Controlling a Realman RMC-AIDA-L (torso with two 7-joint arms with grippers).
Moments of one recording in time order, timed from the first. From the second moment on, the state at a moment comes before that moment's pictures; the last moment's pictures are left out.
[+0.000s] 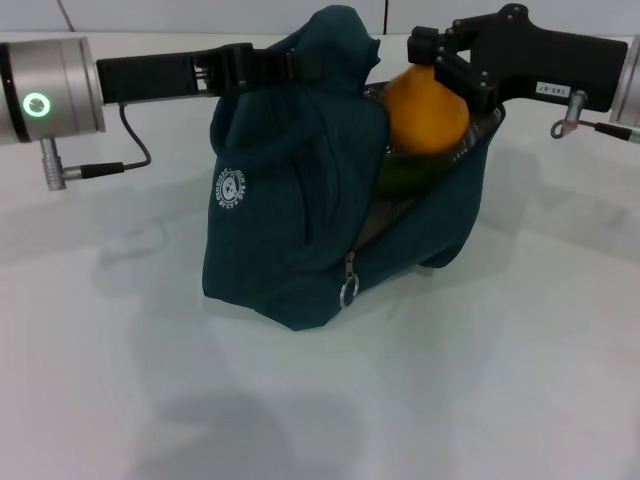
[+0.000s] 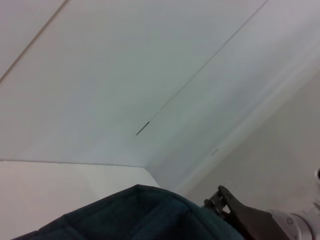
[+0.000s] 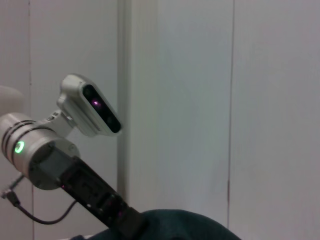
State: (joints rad) left arm -0.58 -2.08 0.79 0.89 1.79 1.58 -2.20; right arm 0.72 2.02 -1.10 -0.62 -1.44 -1.29 1.21
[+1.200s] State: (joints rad) left arm -0.57 -2.08 0.78 0.89 1.79 1.58 -2.19; right arm 0.72 2.01 -1.13 -0.61 -1.44 -1.22 1.26
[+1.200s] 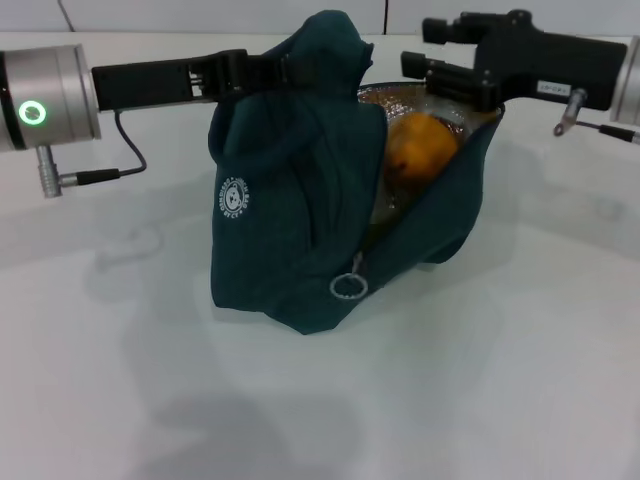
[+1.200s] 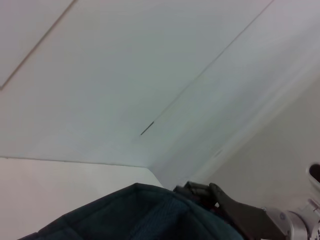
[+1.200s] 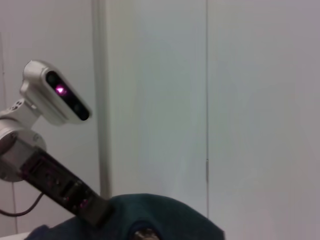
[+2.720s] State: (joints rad) left arm -0.54 -2.08 0.76 0.89 1.79 1.58 -2.17; right arm 0.58 2.01 -1.07 -0.57 -1.76 -1.36 1.34
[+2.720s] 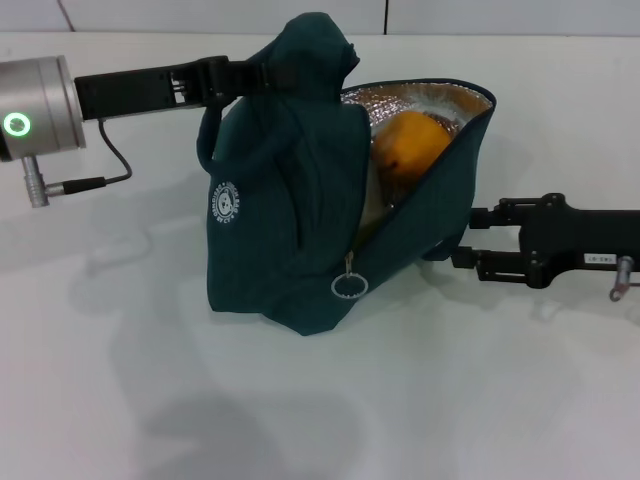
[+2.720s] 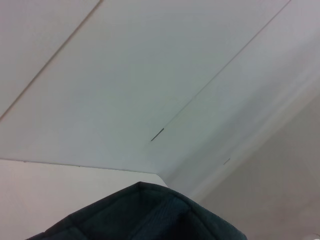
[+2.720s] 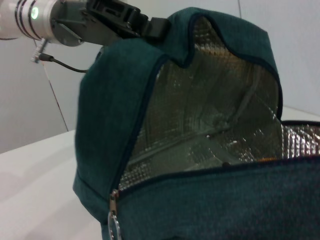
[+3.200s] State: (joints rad) left arm -0.54 -2.08 0.77 0.89 1.77 1.58 -2.17; right arm 0.59 2.02 -1.07 -0.55 -1.75 -1.32 1.32
